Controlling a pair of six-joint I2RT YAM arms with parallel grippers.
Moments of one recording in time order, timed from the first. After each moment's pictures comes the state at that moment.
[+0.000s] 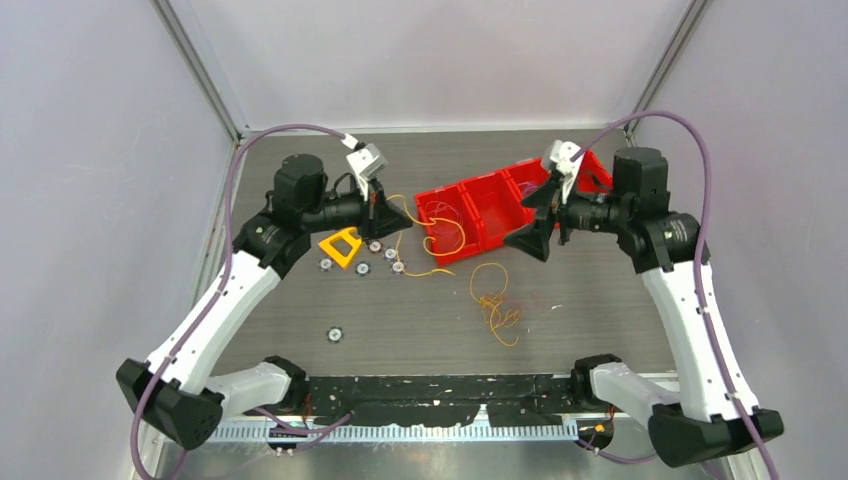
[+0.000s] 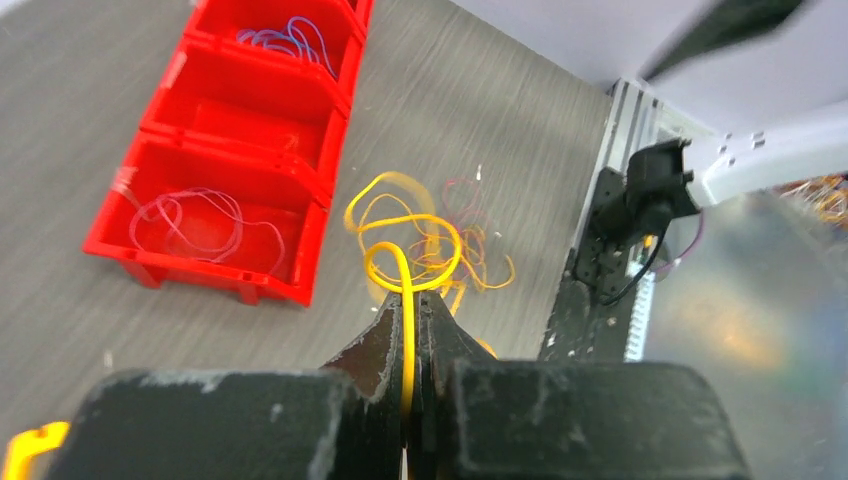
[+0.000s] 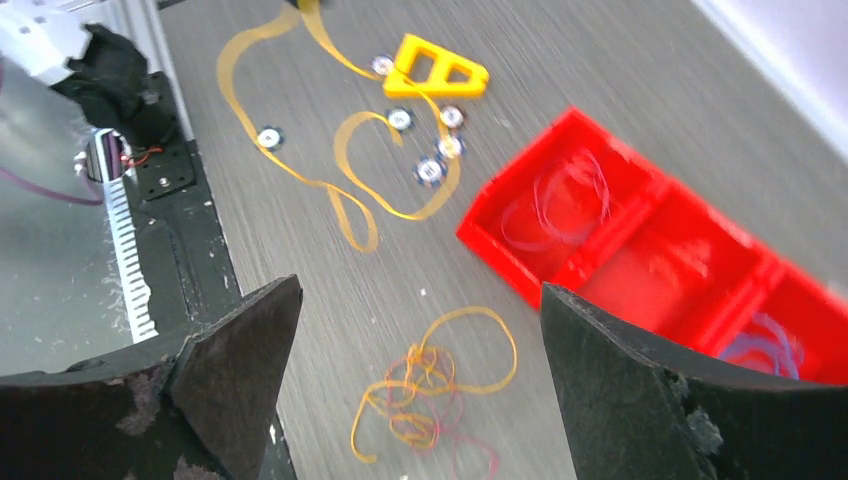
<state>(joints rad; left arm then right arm) -0.48 1.11 1.19 -0.39 0.72 -0.04 0.10 1.07 1.35 -0.89 -0.93 -0.42</state>
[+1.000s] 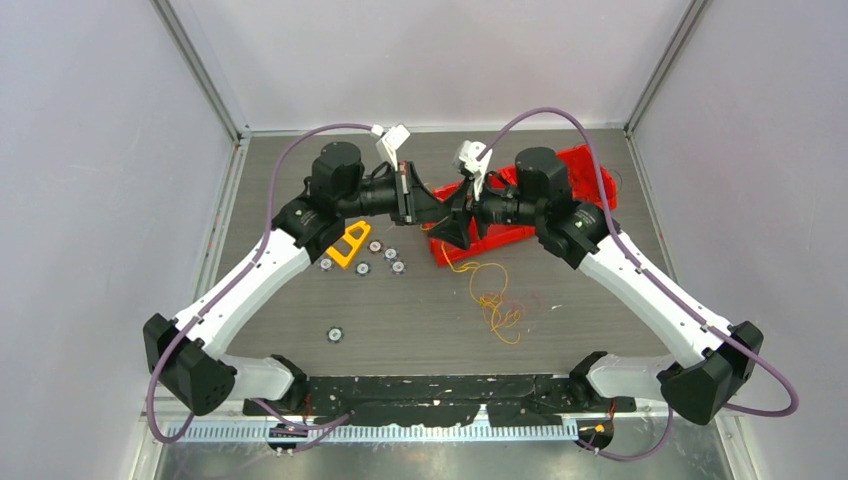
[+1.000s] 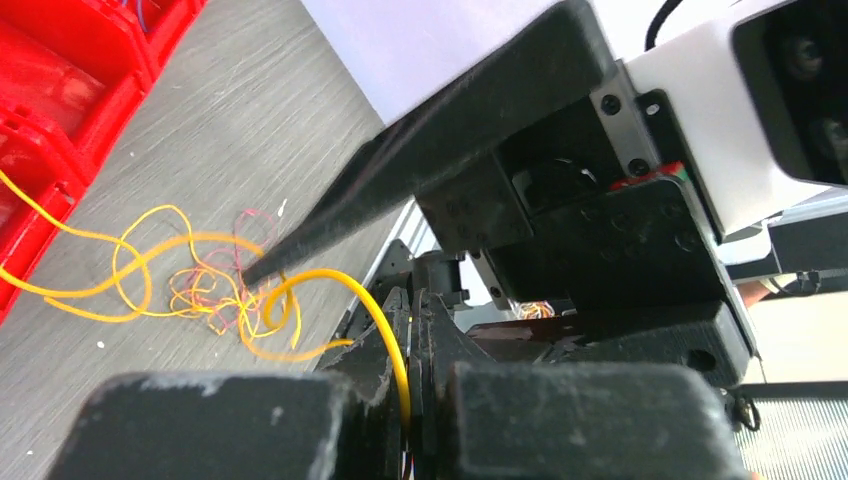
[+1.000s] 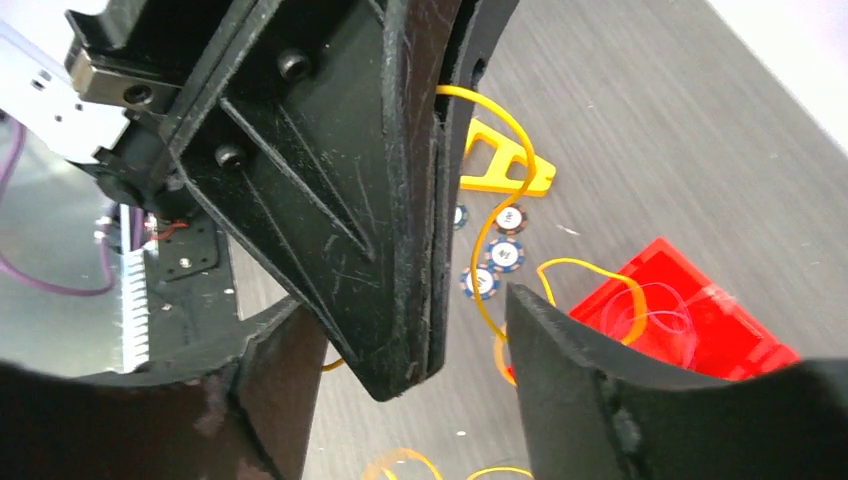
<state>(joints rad) -0.61 1.31 1.28 -0.19 0.67 -0.77 0.64 1.24 1.27 -0.34 -0.59 -0.12</state>
